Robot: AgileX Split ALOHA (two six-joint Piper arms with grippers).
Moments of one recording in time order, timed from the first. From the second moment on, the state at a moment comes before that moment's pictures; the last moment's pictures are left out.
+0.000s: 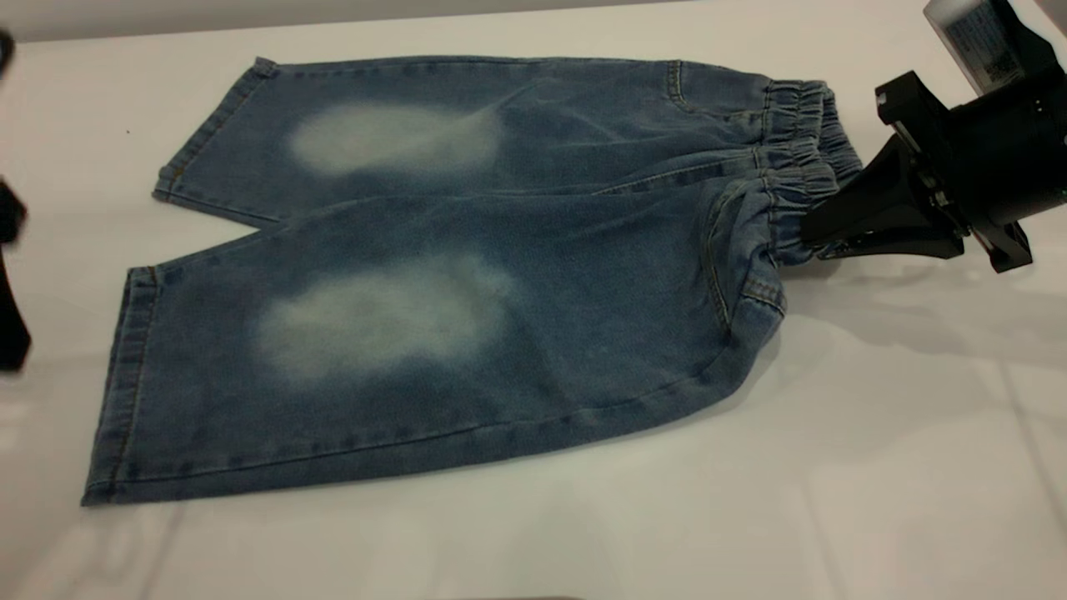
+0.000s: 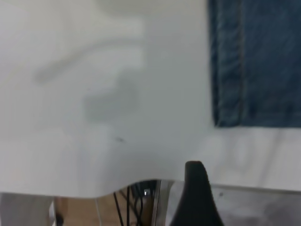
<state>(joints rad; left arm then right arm) -0.11 1.48 -0.59 0.01 0.55 -0.26 -0.06 2.13 -0.80 1.63 0.81 -1.39</state>
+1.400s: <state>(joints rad) -0.22 1.92 -0.49 -0.03 0.04 -0.19 -0.06 2.13 -0.80 1.62 0.81 -1.38</state>
